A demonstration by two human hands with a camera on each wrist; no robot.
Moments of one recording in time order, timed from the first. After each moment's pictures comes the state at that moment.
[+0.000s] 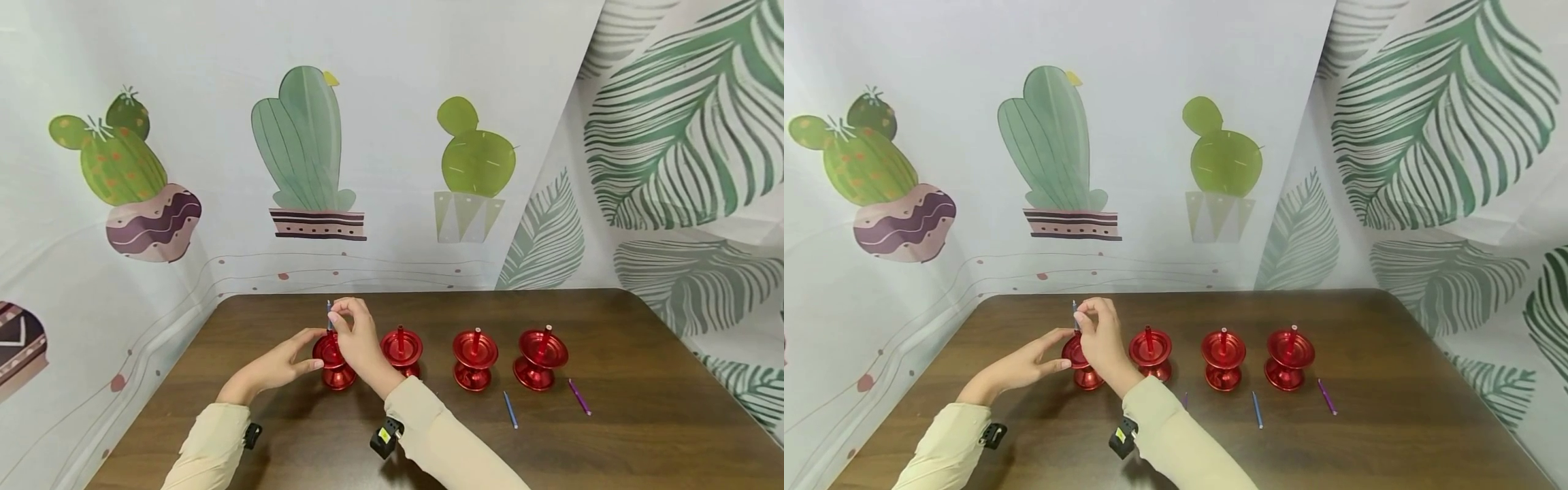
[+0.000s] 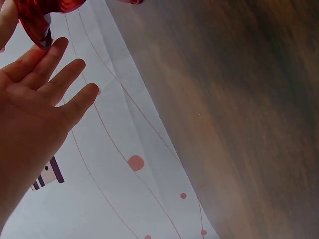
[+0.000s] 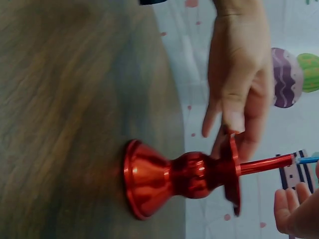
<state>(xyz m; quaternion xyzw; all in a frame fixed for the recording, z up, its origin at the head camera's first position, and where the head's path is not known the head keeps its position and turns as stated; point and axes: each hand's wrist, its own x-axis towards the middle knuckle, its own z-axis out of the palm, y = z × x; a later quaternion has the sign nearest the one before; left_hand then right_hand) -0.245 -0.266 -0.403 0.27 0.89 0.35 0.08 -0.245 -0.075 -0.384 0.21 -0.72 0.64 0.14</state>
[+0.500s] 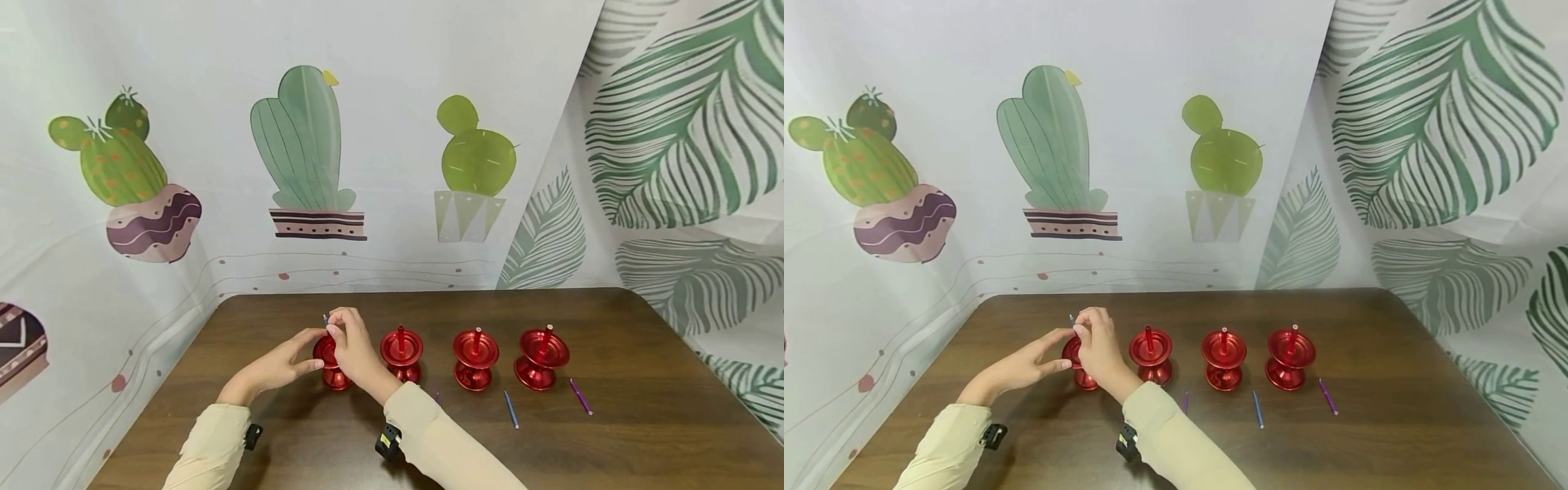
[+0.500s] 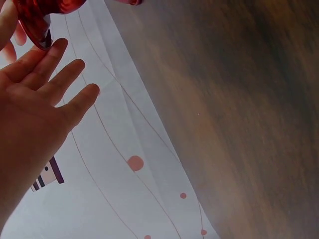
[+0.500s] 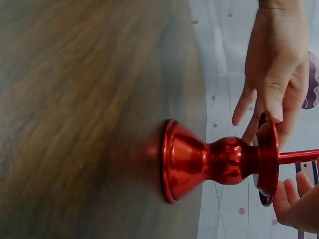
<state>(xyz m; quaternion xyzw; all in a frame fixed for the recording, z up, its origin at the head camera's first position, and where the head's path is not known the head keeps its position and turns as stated) -0.245 -0.265 -0.404 0.30 0.89 0.35 0.05 -0.248 -0.078 -0.408 0.28 -0.77 0.56 0.15</state>
